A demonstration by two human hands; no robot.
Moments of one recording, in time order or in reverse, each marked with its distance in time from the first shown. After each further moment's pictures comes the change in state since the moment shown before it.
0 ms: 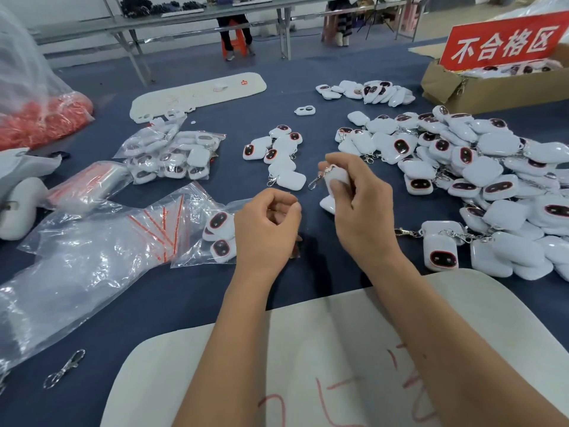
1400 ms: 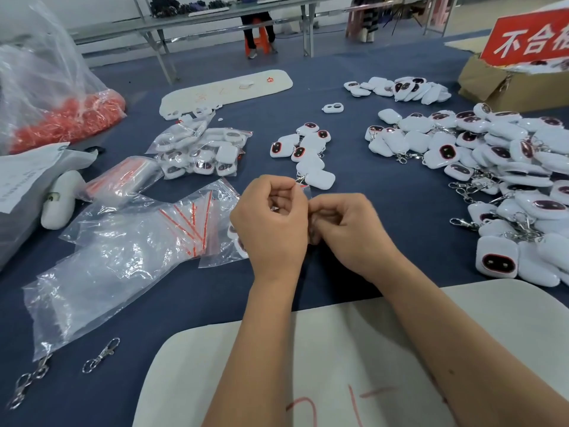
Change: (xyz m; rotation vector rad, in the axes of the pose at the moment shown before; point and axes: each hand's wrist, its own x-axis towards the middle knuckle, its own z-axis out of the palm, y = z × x) left_hand 0.006 0.011 -0.013 0.121 0.443 0.286; right_hand -0.014 -0.012 0.035 0.352 -0.482 0.181
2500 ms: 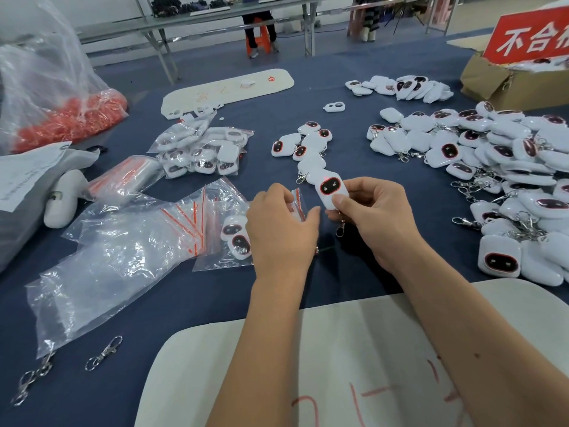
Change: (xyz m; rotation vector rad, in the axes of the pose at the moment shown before) left_hand -0.003 -0.005 0.001 0.417 -0.301 -0.155; right_hand 0.009 0.014 -0.023 0.206 0.280 0.222
